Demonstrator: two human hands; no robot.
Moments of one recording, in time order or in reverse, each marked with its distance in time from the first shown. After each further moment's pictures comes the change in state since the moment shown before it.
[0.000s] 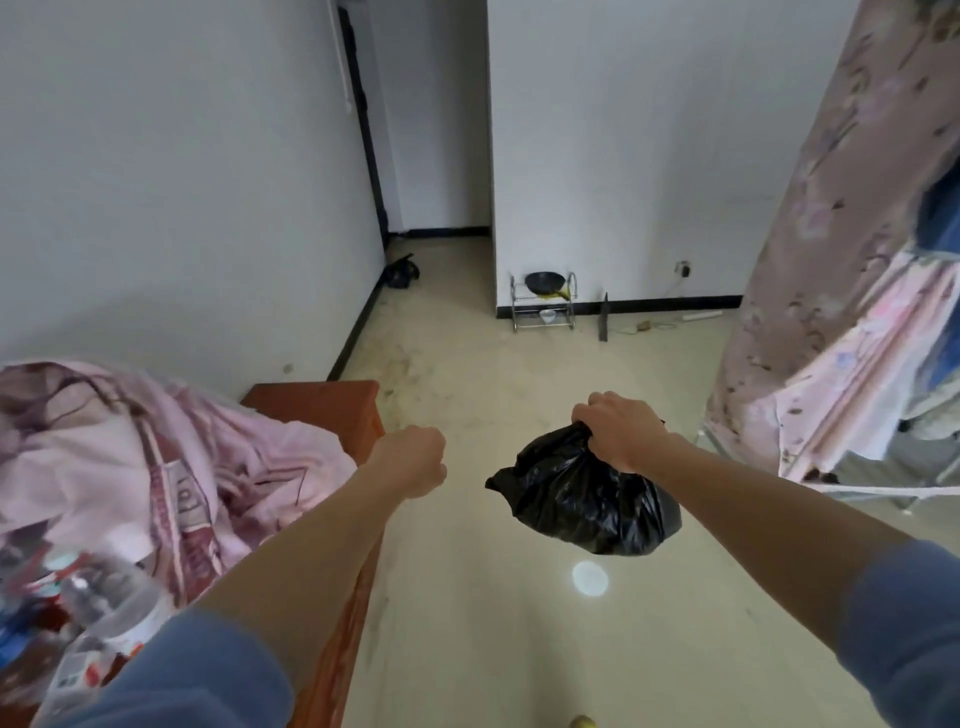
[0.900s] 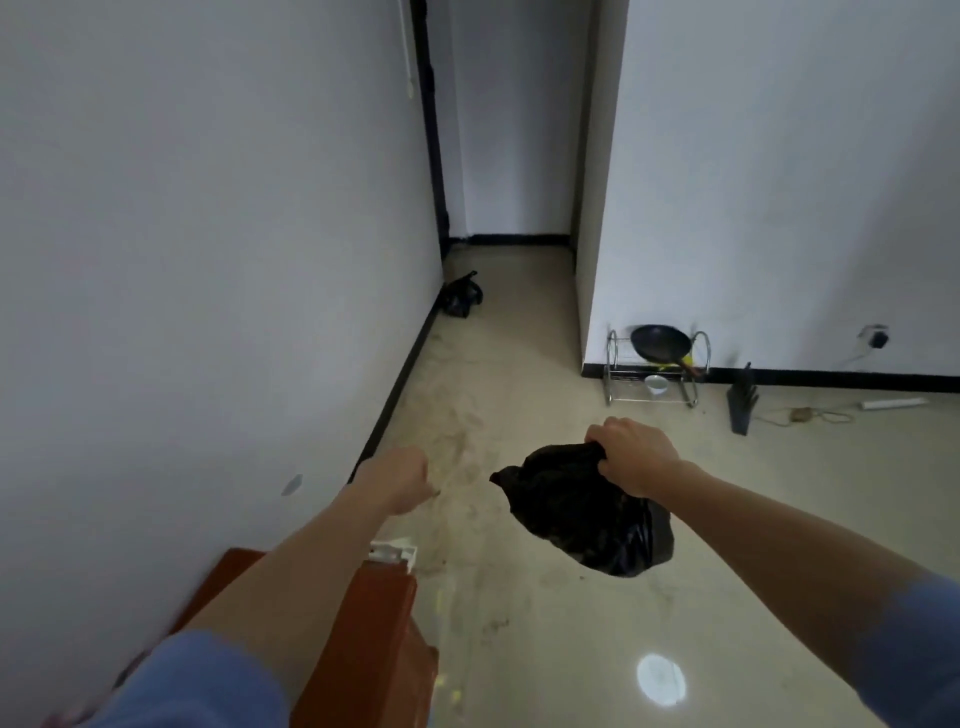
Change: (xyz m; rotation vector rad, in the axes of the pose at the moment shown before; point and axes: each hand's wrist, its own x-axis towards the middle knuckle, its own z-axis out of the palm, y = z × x) left_hand 0.729 -0.348 -0.105 -0.158 -0.110 -0.220; right_hand 0.831 0.084 0.077 0.162 -0.094 -0.035
